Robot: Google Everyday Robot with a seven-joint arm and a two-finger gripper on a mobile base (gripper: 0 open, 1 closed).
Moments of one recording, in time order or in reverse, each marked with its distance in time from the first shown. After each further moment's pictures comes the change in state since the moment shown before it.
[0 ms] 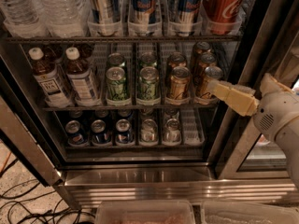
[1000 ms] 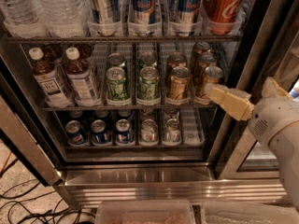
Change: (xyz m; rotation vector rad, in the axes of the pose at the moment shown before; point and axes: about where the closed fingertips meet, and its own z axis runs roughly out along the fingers) arm 0.001 0.015 -0.006 0.012 -0.014 -0.001
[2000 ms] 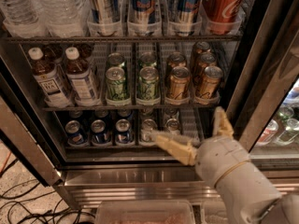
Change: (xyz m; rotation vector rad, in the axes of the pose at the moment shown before) arm 0.076 0.119 -0.023 -0.196 0.020 -0.092
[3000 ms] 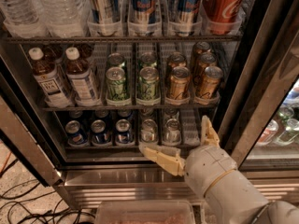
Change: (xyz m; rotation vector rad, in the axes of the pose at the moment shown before) arm 0.023 0.035 0.001 -0.079 0.045 0.004
